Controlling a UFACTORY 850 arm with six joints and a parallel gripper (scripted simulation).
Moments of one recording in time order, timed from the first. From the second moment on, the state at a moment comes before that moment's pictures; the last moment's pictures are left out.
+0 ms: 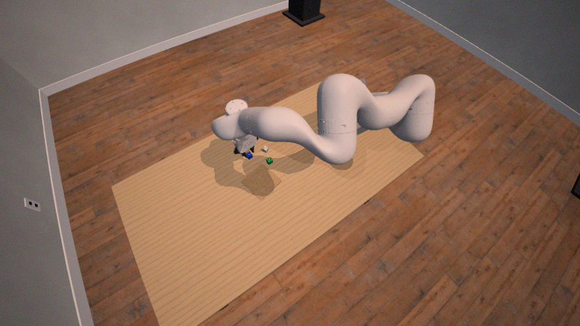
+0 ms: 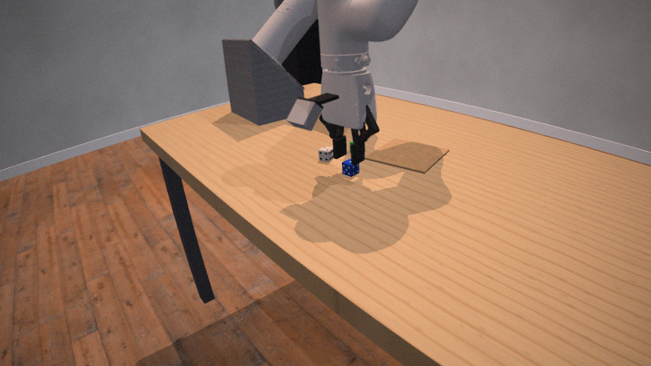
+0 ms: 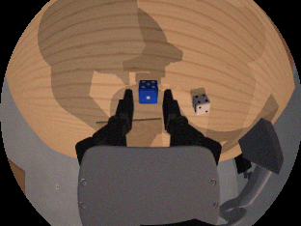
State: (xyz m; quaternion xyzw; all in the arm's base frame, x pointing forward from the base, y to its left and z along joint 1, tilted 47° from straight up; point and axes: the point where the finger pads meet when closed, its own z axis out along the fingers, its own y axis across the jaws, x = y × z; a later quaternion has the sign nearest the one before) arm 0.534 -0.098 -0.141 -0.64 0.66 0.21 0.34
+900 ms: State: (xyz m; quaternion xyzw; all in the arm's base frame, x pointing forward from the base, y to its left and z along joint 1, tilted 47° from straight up) arm 0.536 -0.090 -0.148 -0.64 0.66 0.21 0.34
